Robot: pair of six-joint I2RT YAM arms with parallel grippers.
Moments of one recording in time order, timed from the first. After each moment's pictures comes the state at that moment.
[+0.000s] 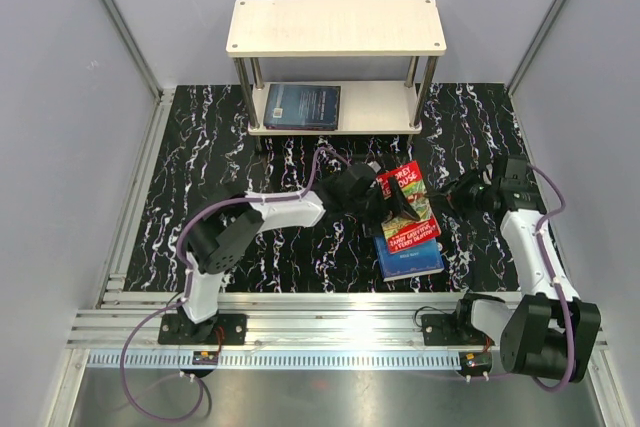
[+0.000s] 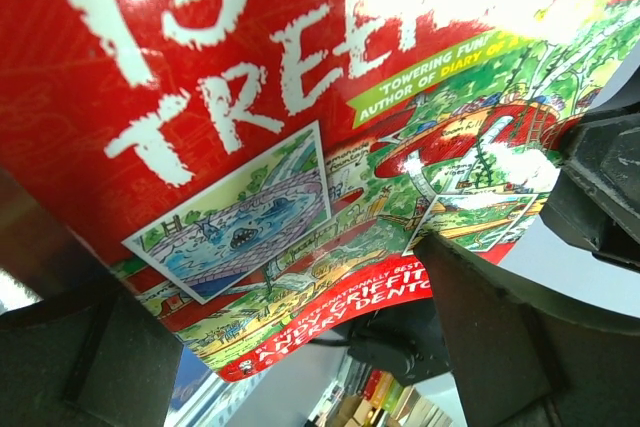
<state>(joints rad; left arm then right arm) -0.94 1.98 1.26 0.11 0.38 -1.29 -0.15 1.11 0.78 -0.57 -0.54 0.87</state>
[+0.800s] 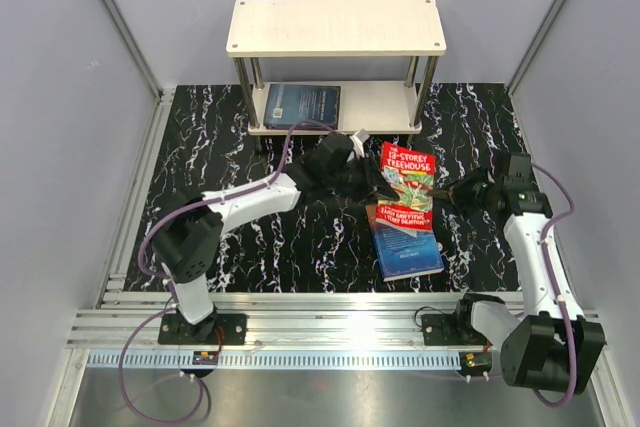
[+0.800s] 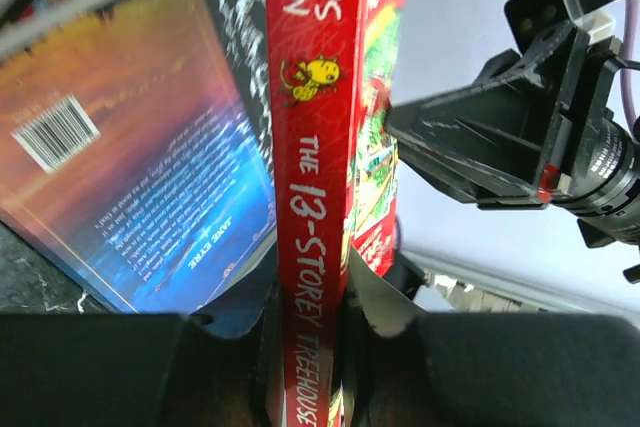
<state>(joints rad) -0.84 1.80 1.28 0.00 0.45 -1.12 -0.12 1.03 0.82 -0.68 -0.46 0.98</state>
